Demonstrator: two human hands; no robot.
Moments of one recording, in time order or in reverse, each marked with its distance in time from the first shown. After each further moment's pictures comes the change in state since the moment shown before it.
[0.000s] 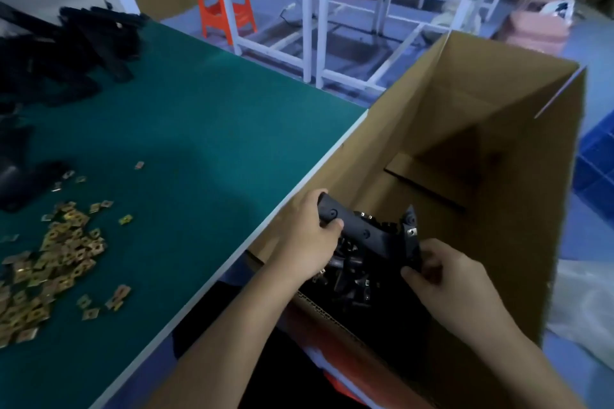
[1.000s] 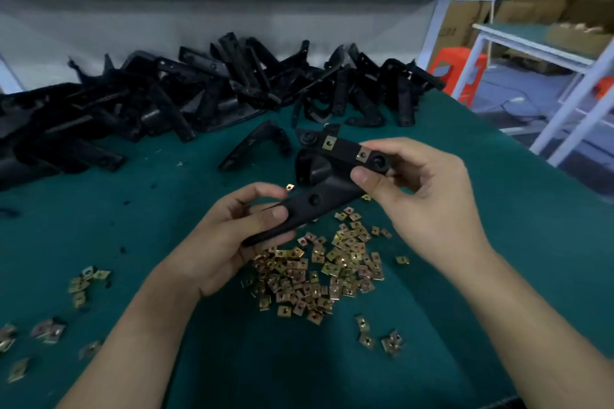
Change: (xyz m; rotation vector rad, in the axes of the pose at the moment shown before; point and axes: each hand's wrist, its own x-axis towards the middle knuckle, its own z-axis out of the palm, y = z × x) left_hand -0.178 -0.078 -0.353 -0.775 0.488 0.130; right_hand 0.032 -0.403 0.159 0.671 -0.266 -1.015
